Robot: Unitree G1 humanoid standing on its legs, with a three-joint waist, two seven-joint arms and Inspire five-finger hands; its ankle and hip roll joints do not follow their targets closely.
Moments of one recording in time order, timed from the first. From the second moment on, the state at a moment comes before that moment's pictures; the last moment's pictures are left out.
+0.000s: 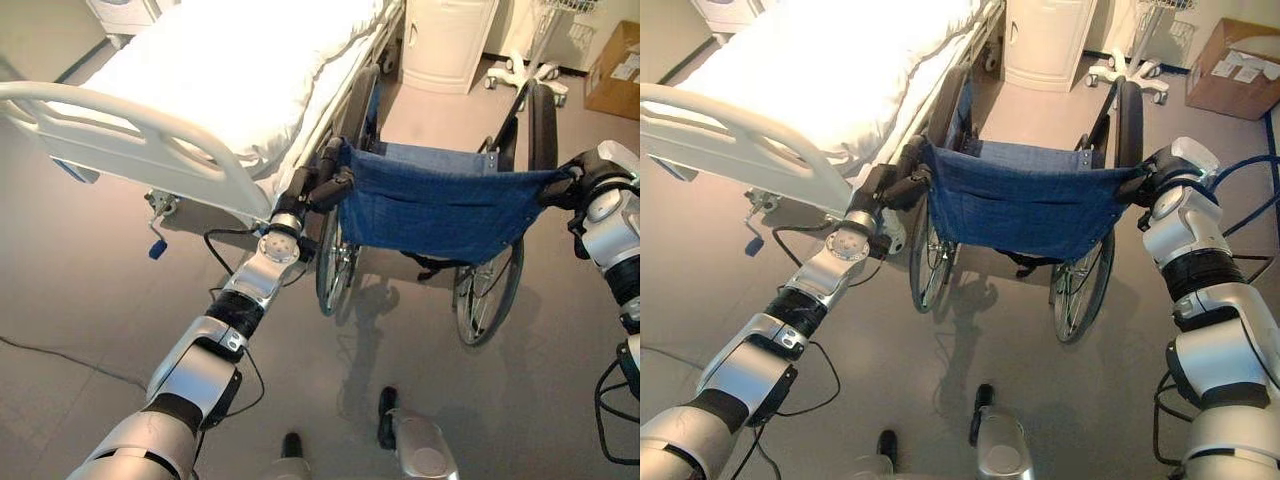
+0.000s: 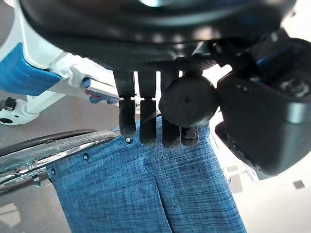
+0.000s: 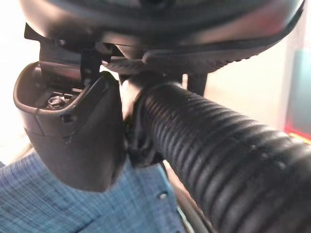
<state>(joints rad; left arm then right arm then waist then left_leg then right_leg) -0.84 0.34 -0.43 0.67 -0.23 0.15 0.23 -1.01 -0.85 0.54 0.79 -0.19 0.51 0.04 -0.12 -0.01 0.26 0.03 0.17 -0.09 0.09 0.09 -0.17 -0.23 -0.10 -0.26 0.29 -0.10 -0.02</state>
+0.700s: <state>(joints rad) -0.67 0.44 -0.43 0.59 -0.25 0.17 0.14 -0.88 -0.70 0.50 0.86 -0.23 0.43 0.01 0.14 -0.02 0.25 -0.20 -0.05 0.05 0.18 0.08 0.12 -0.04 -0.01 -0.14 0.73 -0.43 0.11</state>
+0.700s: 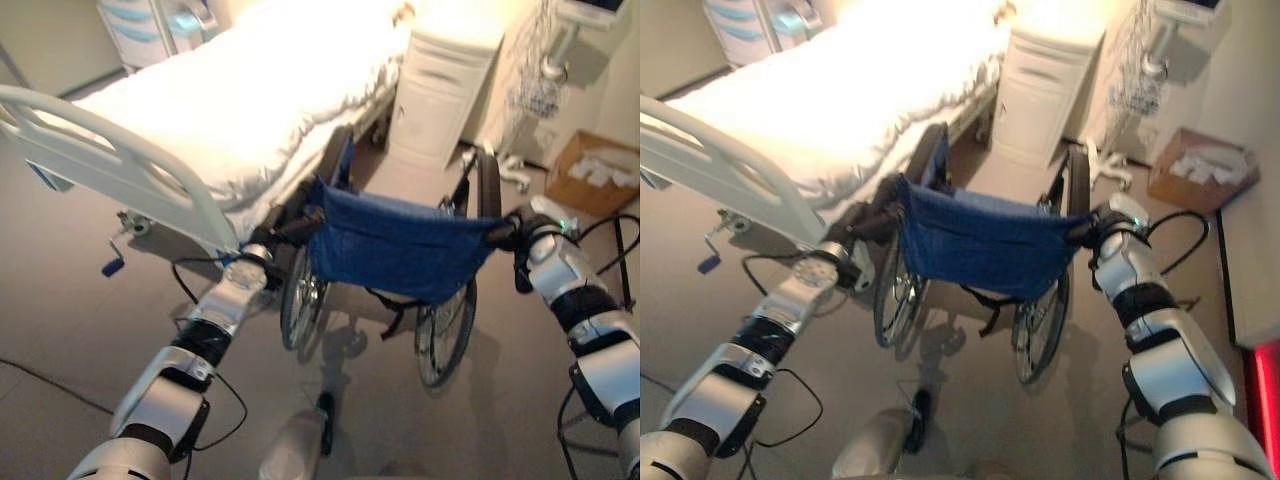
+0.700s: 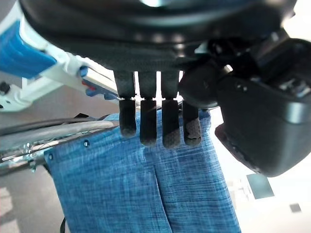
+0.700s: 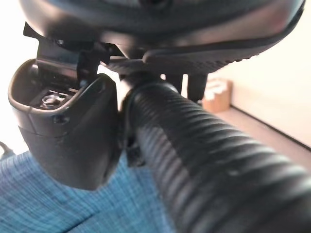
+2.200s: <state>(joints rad) -0.64 0.44 -0.47 0.58 -0.24 0.10 0.20 -0.93 -0.72 0.53 0.78 -0.19 0.54 -0.04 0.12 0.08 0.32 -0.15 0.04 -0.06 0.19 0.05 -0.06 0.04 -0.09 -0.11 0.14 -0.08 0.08</state>
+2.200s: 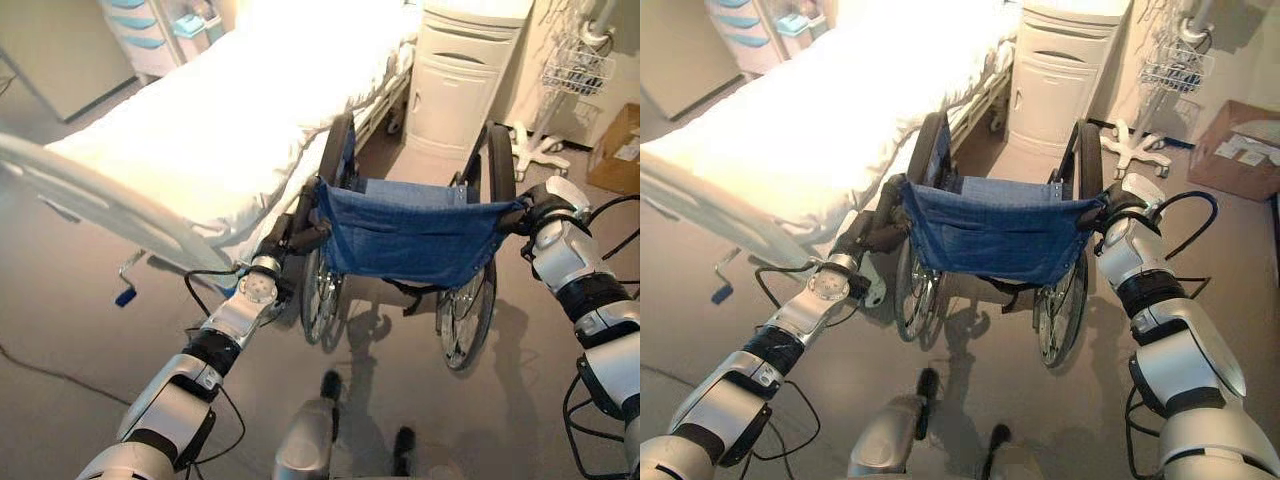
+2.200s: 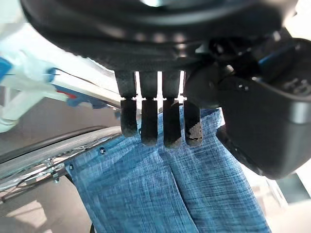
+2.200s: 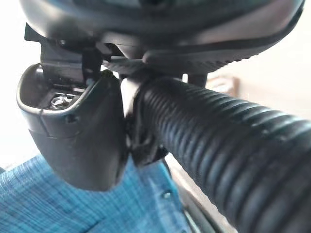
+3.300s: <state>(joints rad) -0.71 0.48 -0.50 0.68 -0.28 0.26 0.30 -1.18 -0.66 0.53 0.84 -0.06 0.45 -0.16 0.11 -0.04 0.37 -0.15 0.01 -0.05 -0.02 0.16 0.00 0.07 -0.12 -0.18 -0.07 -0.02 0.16</state>
